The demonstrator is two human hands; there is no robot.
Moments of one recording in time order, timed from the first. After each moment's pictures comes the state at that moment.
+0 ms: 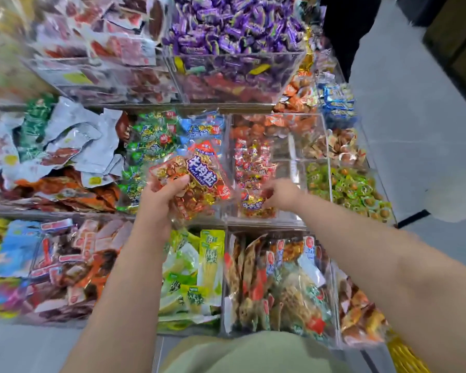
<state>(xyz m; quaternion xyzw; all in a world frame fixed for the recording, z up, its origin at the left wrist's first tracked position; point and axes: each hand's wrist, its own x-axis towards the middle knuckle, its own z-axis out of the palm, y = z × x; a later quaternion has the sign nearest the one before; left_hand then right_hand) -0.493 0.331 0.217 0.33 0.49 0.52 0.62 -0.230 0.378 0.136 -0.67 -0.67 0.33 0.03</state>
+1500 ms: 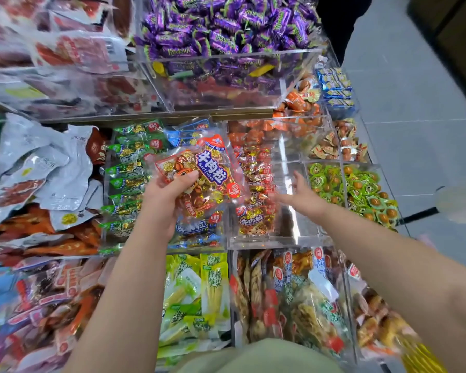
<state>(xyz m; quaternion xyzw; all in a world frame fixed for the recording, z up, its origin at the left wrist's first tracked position) -0.481 0.419 0.211 0.34 0.49 0.46 0.66 -0.205 0.399 0.122 -0.71 -0.40 0.53 0.23</state>
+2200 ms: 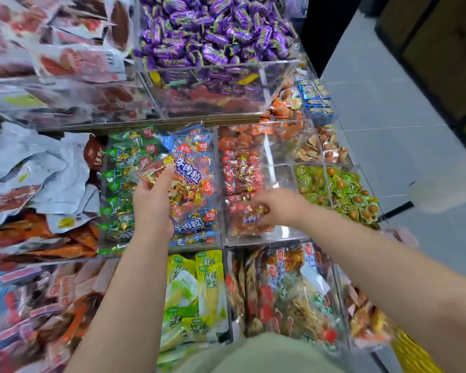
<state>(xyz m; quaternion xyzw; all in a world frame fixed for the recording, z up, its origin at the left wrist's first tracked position) -0.484 0.415 0.206 0.27 0.58 0.52 0.56 -0.239 0.381 0.162 -0.61 -0.75 0.25 -0.03</state>
